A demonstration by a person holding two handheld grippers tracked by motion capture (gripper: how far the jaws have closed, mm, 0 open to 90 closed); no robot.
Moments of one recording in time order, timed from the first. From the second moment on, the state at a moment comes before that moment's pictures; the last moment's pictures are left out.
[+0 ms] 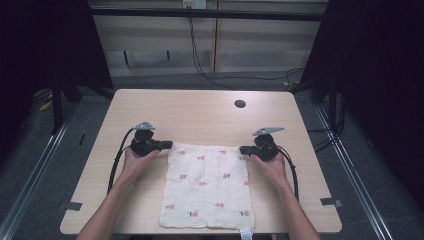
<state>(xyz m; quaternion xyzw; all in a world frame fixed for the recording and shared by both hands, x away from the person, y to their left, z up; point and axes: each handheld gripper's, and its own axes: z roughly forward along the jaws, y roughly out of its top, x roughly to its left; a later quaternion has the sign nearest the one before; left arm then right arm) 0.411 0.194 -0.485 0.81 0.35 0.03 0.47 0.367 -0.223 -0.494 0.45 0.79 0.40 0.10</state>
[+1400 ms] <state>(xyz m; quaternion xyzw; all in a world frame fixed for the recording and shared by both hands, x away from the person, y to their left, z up) 0.373 0.205 -0.424 0.79 0.29 0.06 0.54 0.326 -0.245 -0.437 0.43 0.76 0.48 0.13</state>
